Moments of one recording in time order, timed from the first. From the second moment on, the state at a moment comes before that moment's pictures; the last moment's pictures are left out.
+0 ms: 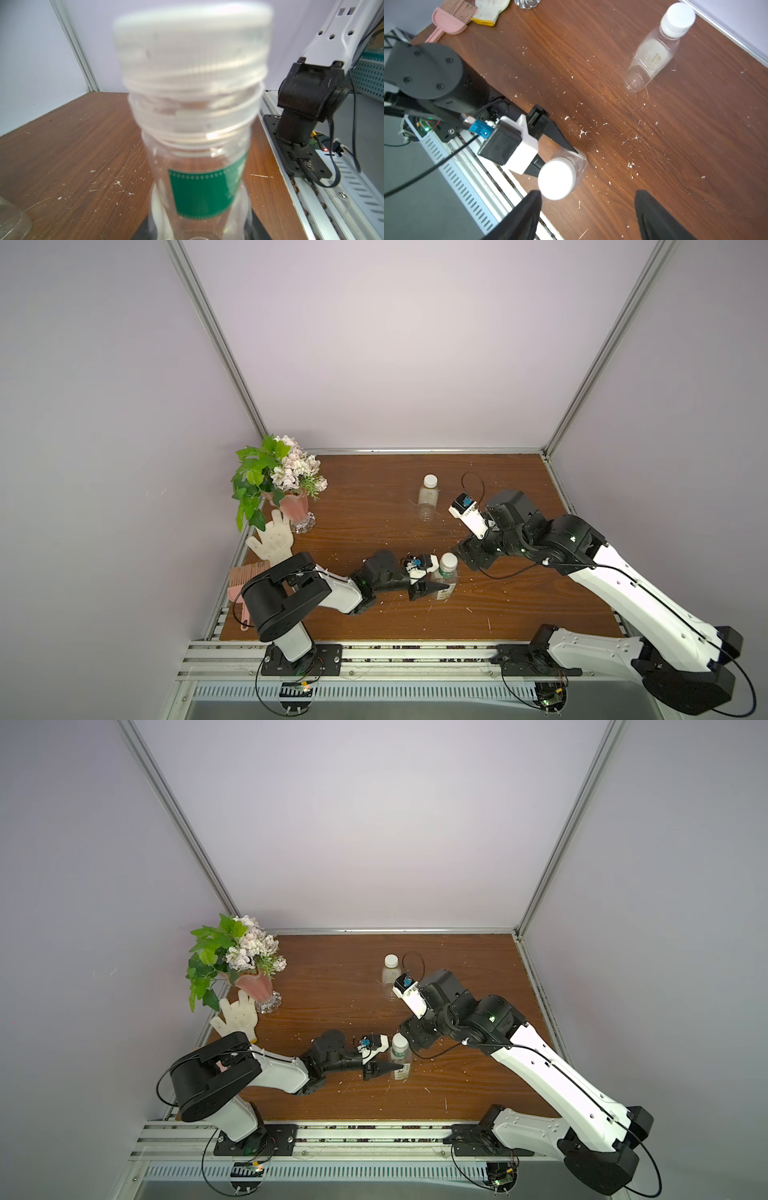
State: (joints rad) left arm -0.91 1.63 0.41 1.04 0.50 0.15; right arm 0.83 1.14 1.37 -1.12 0.01 -0.02
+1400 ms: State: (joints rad) left arm -0.89 1.56 0.39 0.95 0.52 0.19; right arm 0.93 1.27 1.31 -1.12 -0.05 -0.13
